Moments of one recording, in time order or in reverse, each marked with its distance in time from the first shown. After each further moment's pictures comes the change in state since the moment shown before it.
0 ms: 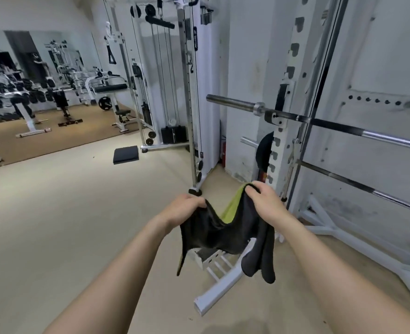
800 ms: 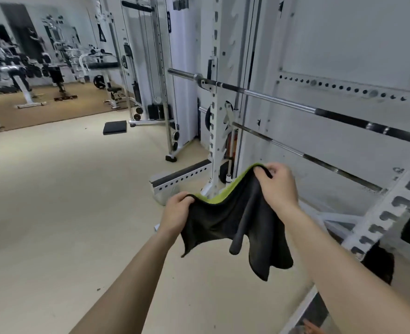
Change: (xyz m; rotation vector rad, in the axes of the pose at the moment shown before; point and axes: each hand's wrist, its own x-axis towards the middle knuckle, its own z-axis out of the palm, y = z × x) left_hand -0.431 0.093 0.447 -0.401 0.294 0.016; right_hand -0.493 0.130 -0.357 -0.053 0.336 -0.043
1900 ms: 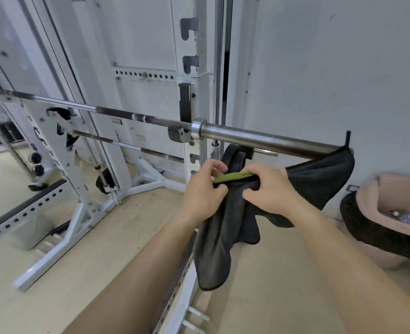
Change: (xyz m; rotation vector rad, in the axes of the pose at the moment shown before) left_hand -0.197 0.168 0.633 0.239 -0.541 0.636; right_hand -0.009 0.268 -0.577 -0.547 -0.045 -0.018
